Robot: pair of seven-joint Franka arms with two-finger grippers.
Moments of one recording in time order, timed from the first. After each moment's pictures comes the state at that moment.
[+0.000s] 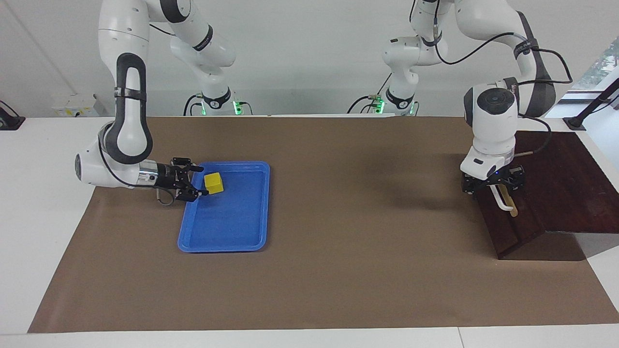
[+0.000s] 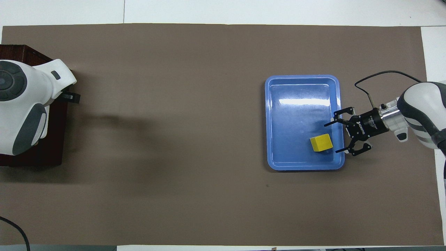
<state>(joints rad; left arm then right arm) -0.03 0.12 -0.02 -1.98 0.50 2.25 -0.10 -0.27 0.34 0.04 -1.98 0.65 1.71 0.77</state>
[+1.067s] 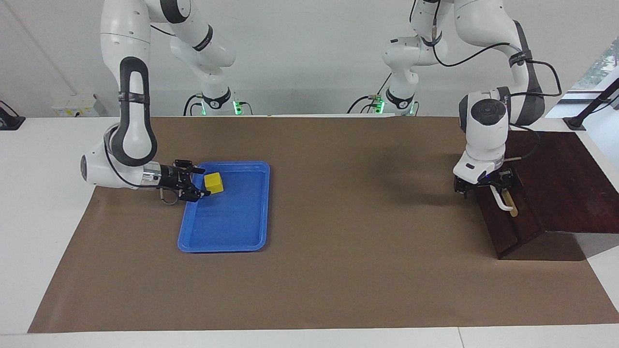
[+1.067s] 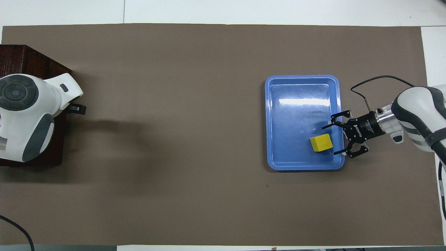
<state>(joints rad) -0.02 0.12 -0.03 -2.06 0.50 2.27 -0.11 -0.27 0.35 0.04 -2.02 0.65 1.75 0.69</state>
